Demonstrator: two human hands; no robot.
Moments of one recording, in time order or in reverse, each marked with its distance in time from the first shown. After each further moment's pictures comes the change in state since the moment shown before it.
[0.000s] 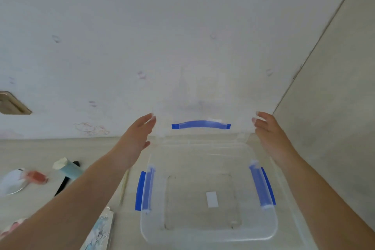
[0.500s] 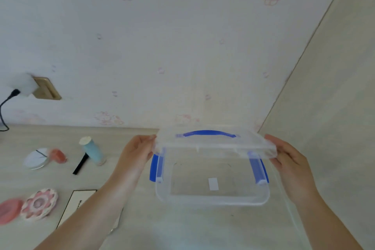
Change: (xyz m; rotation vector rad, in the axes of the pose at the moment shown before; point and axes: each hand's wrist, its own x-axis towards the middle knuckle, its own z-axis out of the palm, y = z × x) left_hand -0.113 -0.042 -0.024 -0.120 0.131 0.136; right_hand -0.127 0.017 -0.029 0.330 0.038 -0.221
